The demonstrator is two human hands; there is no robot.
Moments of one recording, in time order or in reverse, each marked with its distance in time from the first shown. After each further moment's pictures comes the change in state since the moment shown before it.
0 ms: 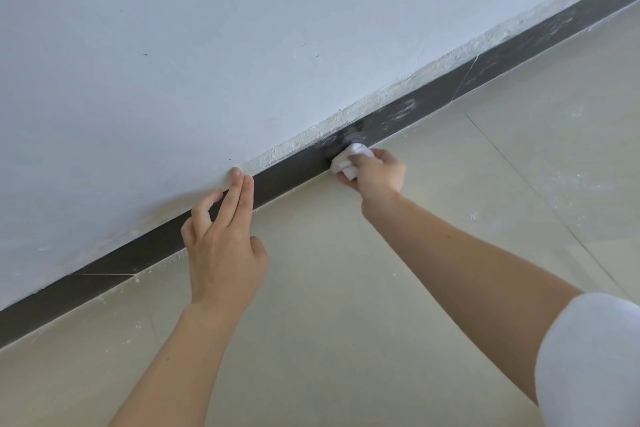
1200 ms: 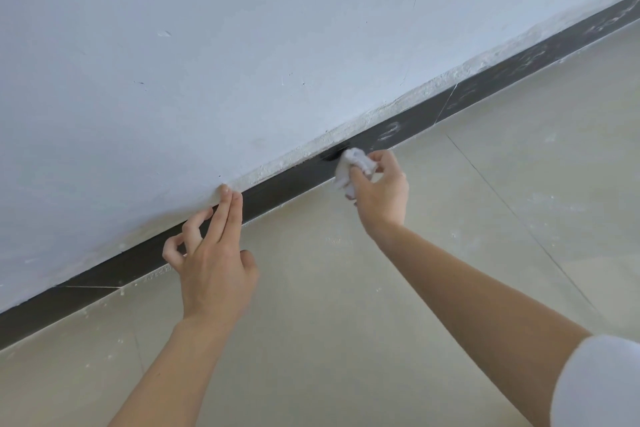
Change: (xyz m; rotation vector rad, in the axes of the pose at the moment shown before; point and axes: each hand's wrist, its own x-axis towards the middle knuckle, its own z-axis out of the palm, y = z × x) left_hand -0.001 0.011 0.000 0.074 0.005 -0.059; right_hand -0.013 -0.015 -0.031 -0.458 -0.027 -0.526
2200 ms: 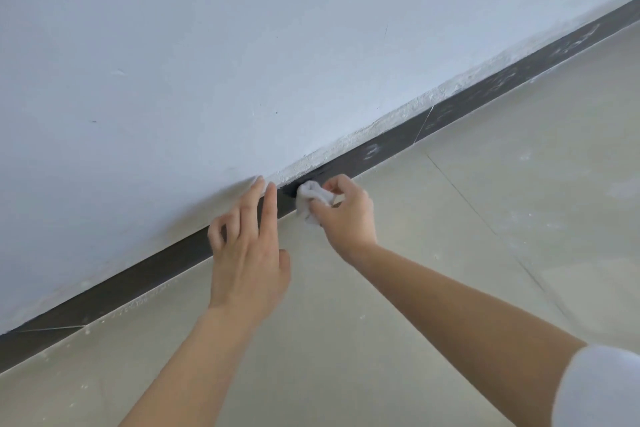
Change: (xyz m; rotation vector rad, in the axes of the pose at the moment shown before) left_hand 0.037 0.058 -0.002 0.018 -0.046 0.193; right_hand 0.001 -0.010 -0.001 -0.051 -0.255 0.005
